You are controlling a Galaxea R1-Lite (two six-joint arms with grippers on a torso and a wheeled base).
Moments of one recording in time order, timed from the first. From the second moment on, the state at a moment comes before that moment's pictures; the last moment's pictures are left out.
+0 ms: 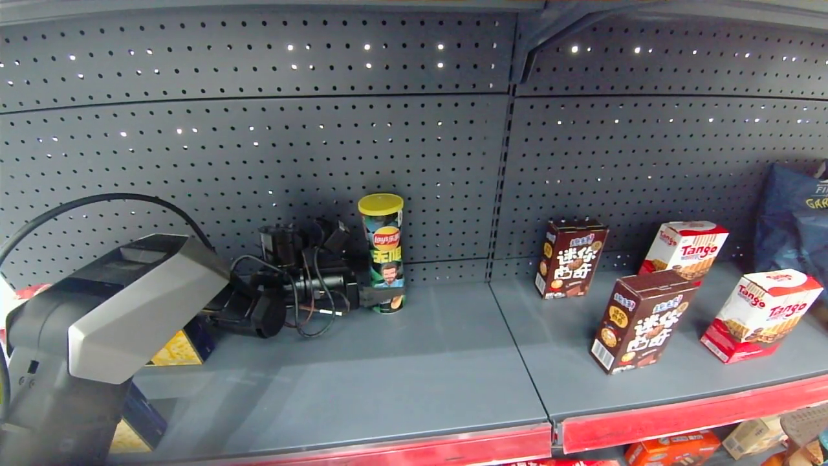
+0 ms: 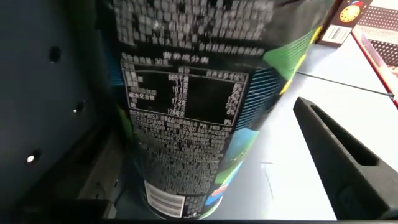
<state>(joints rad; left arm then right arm) -0.15 2.46 -1.36 -0.89 -1.06 0.04 0.08 0.55 -0.51 0.12 0.18 -0.10</state>
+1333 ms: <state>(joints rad) -0.17 2.15 -0.85 -1.10 -1.00 0.04 0.08 0.55 -0.49 0.12 0.18 -0.10</state>
